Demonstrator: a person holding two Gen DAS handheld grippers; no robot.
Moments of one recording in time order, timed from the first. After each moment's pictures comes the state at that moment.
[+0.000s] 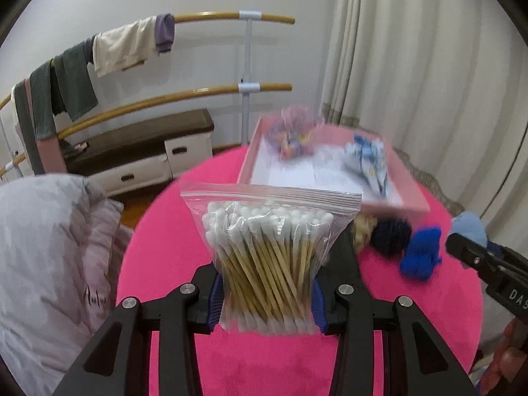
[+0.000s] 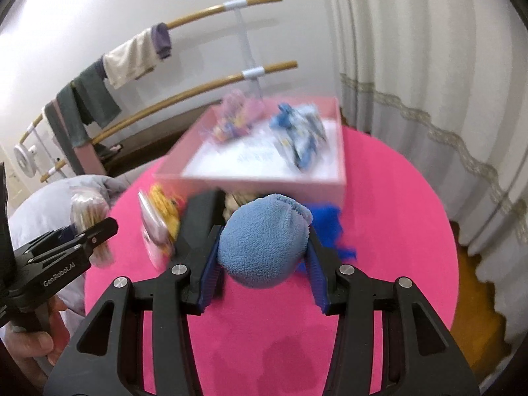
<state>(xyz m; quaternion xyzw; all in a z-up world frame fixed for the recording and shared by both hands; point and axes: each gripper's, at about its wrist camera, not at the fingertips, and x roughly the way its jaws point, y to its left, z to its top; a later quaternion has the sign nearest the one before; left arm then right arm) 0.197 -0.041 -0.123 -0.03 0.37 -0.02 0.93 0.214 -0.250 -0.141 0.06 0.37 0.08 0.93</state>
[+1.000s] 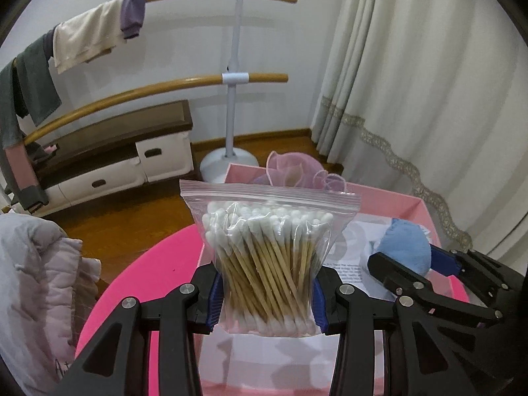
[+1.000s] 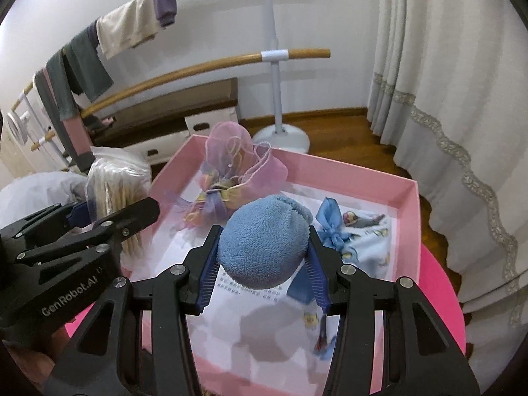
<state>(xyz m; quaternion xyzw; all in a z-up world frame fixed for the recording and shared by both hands) 0.460 -0.066 -0.132 -0.05 0.43 -0.03 0.90 0.458 -0.210 -0.161 -0.01 0.43 0.12 0.90</state>
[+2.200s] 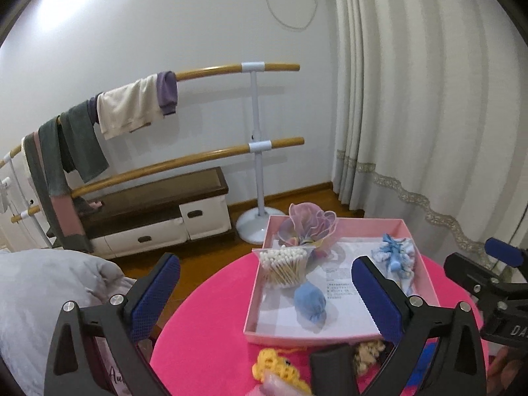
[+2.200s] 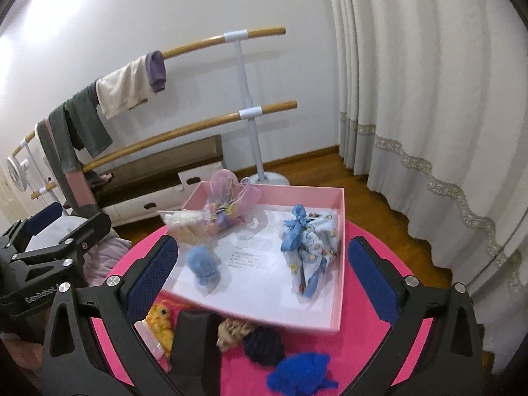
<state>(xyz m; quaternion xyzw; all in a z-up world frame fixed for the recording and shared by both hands) 0.297 -0.079 -0.070 0.02 0.28 0.02 0.96 0.310 -0.250 -0.072 0.04 0.31 0.07 0.95</state>
